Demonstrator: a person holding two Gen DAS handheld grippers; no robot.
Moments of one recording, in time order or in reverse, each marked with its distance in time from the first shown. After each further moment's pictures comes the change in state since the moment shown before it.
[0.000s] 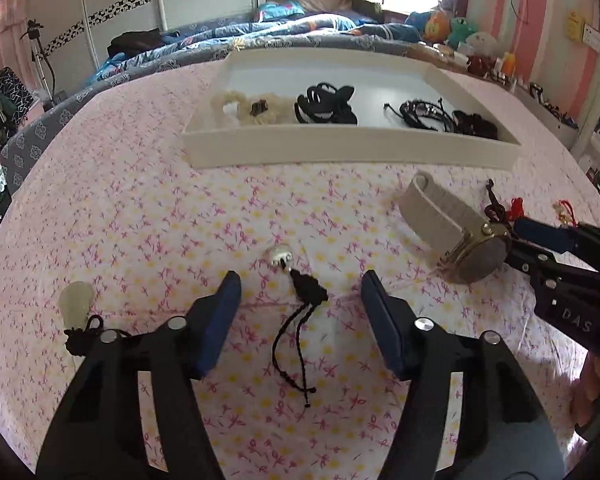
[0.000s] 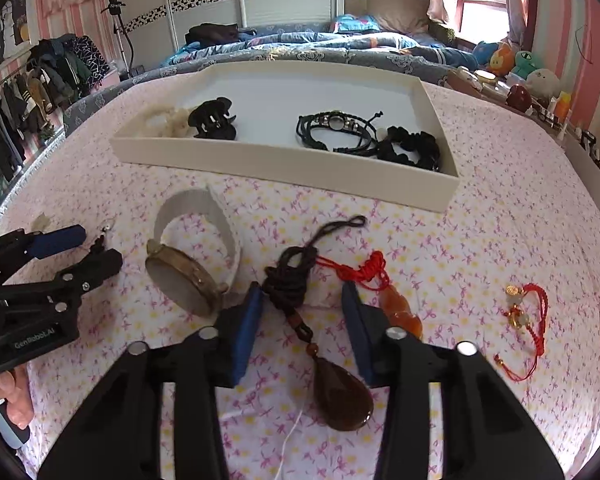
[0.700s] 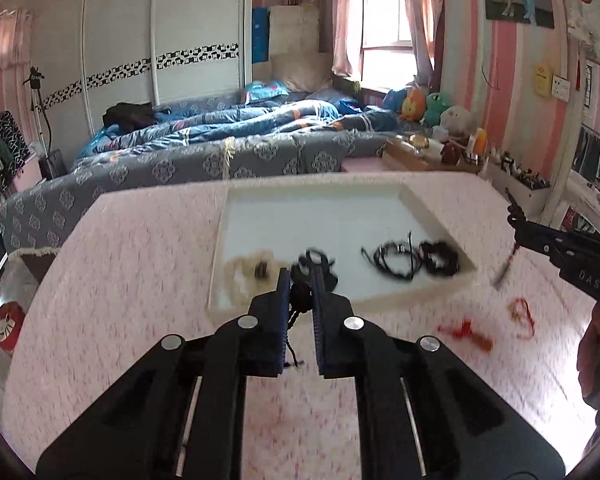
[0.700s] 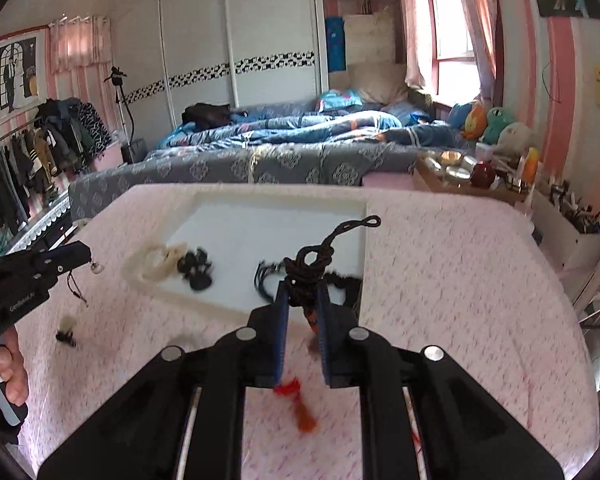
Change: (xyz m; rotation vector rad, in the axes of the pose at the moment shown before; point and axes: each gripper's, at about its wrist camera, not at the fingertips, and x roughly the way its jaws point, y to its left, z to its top) left arm -0.080 0.005 0.085 0.037 -0.293 -0.048; right arm -0.090 -0.051 0.071 0.048 -0.292 -0.009
